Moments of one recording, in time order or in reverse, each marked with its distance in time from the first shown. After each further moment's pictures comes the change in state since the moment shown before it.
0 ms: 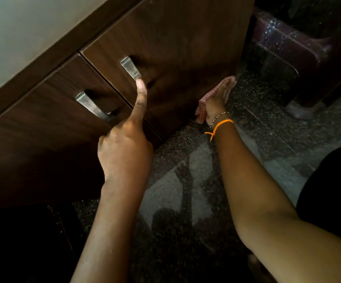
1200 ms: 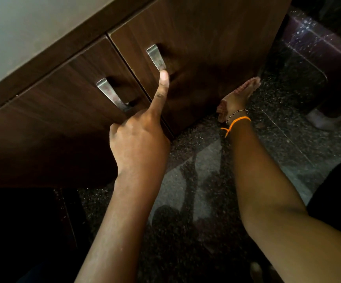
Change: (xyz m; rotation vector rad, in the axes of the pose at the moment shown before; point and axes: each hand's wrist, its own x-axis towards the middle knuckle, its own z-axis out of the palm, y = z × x) left_hand 0.001 -0.002 0.001 0.119 0.110 0.004; right_hand 0.039 0.015 0.011 0.158 0.117 0.019
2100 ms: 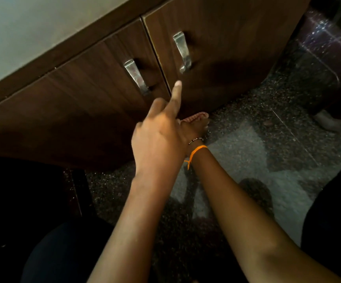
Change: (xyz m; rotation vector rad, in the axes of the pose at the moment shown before) left_hand -0.025 -0.008 -0.006 -0.297 -0.028 -0.007; right_hand -0.151 0.025 0.051 -0.095 -0.206 0.356
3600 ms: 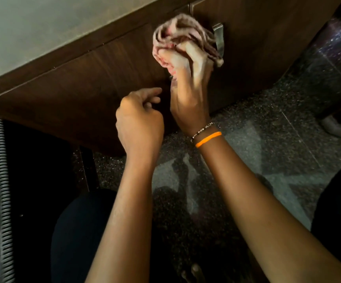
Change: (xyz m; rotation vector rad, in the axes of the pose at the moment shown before) left_hand 0.003 -0.055 -0.020 -0.456 0.195 -0.491; right_hand -0.105 -0.077 0.005 -0.370 -0.004 -1.593
